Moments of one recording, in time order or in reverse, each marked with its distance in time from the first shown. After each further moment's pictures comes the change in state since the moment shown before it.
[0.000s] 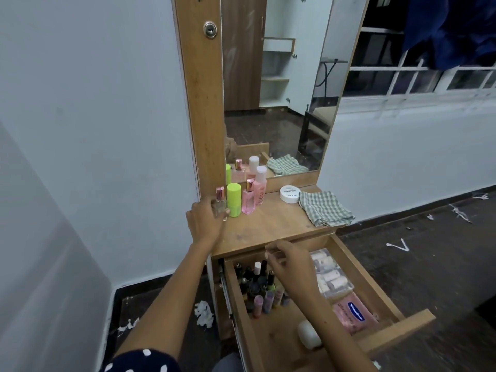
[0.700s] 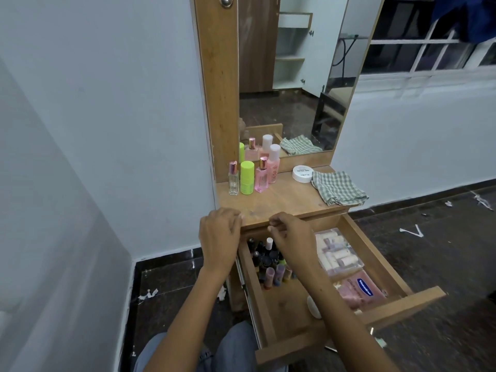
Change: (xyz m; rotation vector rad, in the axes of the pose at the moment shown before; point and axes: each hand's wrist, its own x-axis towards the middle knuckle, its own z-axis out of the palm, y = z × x) left_hand -0.108 0.011 -0.047 -0.004 0.098 0.219; right_hand 0.003 -0.018 0.013 -0.025 -0.019 0.018
